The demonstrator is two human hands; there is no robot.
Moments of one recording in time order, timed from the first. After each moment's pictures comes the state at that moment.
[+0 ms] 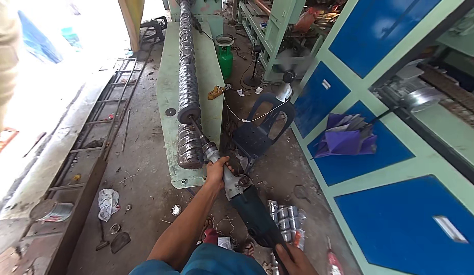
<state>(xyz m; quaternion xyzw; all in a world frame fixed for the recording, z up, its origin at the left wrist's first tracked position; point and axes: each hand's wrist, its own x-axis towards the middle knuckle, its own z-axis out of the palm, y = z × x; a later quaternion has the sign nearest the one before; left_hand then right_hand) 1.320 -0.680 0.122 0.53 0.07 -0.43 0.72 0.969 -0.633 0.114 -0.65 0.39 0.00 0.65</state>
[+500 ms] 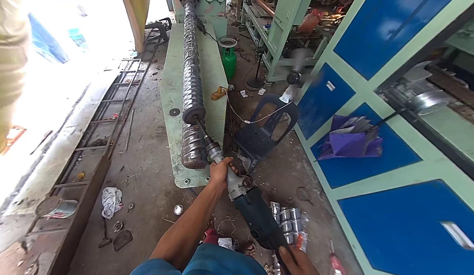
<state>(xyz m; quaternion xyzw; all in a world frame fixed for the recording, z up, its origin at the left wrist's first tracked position) 1.322 -0.676 0.123 0.54 0.07 -0.43 0.72 0.972 -0.630 0.118 -0.64 0.39 -0.01 0.66</state>
